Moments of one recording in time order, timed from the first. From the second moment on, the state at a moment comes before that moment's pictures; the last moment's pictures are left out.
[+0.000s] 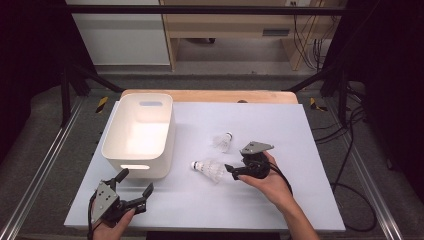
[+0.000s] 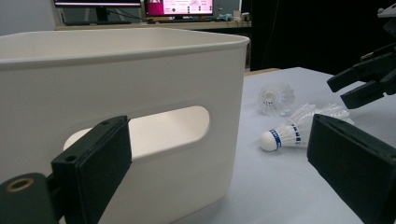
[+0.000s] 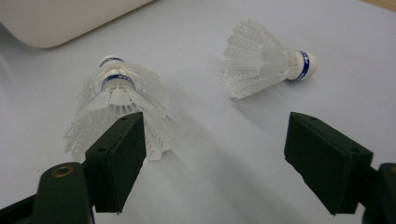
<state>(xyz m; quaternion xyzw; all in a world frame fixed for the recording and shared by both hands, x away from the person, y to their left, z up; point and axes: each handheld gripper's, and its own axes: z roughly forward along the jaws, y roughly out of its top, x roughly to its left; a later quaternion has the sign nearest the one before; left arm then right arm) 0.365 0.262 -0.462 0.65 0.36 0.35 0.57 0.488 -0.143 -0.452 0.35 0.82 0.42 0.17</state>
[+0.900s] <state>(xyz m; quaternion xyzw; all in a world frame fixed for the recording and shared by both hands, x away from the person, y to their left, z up) 0.365 0.262 -0.461 0.65 0.36 0.35 0.57 0.524 -0.122 -0.432 0.41 0.78 0.42 0.21</state>
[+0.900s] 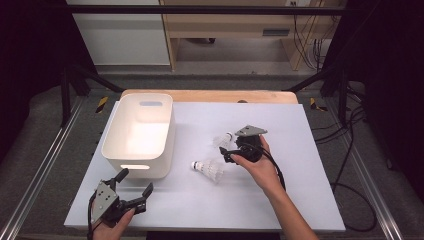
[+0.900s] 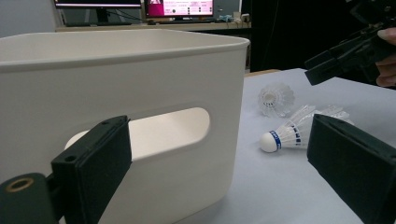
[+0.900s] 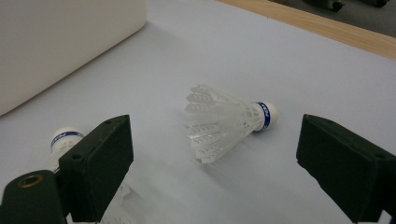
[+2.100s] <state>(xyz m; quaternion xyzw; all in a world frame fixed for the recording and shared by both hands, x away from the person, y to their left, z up) 0.365 0.262 -0.461 0.65 0.36 0.35 0.57 0.549 -0.096 -0.452 0.44 0.79 0.36 0.23</state>
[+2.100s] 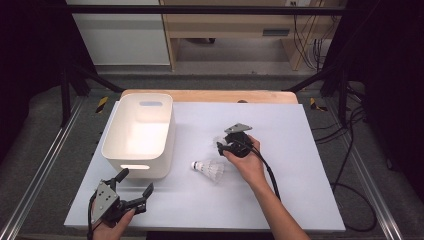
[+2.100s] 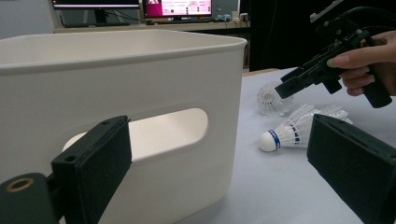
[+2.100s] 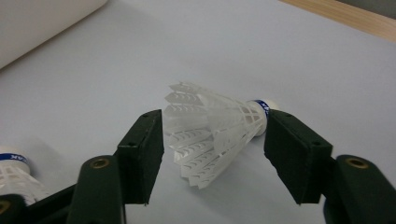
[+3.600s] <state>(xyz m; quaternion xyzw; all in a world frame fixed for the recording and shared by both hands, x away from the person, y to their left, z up) 0.365 0.260 -0.461 0.65 0.35 0.35 0.57 0.550 -0.099 -0.458 0.46 0.78 0.34 0.25</state>
